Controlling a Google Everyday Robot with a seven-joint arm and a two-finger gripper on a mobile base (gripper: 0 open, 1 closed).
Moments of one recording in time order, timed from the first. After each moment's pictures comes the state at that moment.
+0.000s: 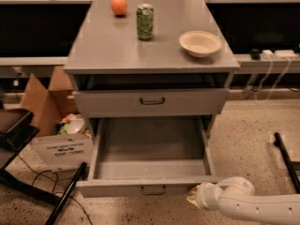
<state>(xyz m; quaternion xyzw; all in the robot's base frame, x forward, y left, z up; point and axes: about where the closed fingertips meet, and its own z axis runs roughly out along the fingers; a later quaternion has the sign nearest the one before) 0.433 -0.184 0.347 -0.55 0.80 0.06 0.24</state>
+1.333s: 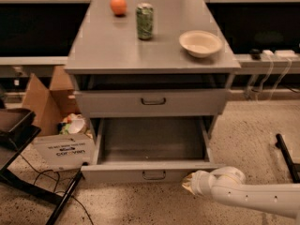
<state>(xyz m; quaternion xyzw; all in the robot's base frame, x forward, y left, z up) 0.496 -0.171 0.333 -0.55 0.78 0.04 0.28</state>
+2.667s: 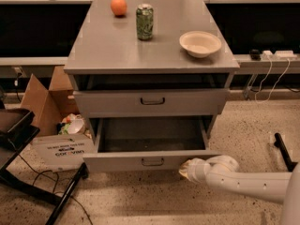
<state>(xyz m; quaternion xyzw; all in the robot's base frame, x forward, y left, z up) 0.555 -0.165 0.340 -0.55 0.77 0.02 0.31</state>
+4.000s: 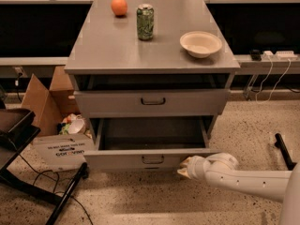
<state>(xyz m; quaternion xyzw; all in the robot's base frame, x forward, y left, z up) 0.569 -0.161 0.347 -0.55 0.77 0.02 0.32</state>
